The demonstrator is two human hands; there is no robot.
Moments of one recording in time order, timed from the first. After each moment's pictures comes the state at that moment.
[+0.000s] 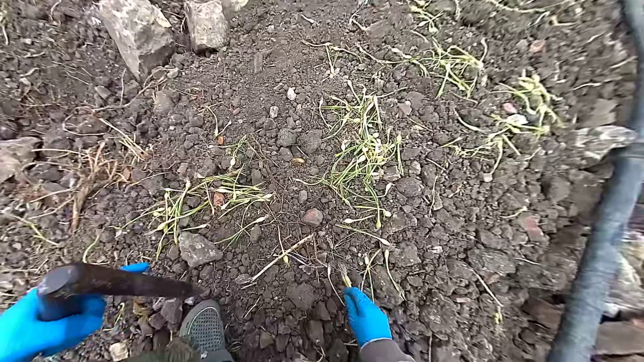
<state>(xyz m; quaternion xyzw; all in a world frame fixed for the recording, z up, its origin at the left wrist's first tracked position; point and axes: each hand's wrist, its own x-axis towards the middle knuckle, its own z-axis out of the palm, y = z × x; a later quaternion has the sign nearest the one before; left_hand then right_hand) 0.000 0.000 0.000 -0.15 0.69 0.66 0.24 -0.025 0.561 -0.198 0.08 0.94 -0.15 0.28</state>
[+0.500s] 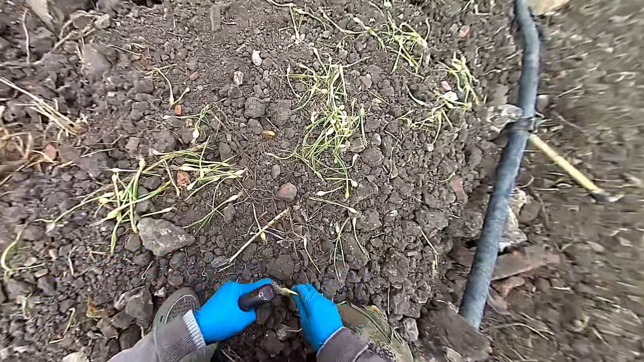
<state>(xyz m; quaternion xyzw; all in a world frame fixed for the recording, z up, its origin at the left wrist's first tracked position) -0.007 0.227 -0.158 0.06 0.71 0.53 0.47 0.008 0.474 -0.135 0.01 0.89 -0.14 0.43</state>
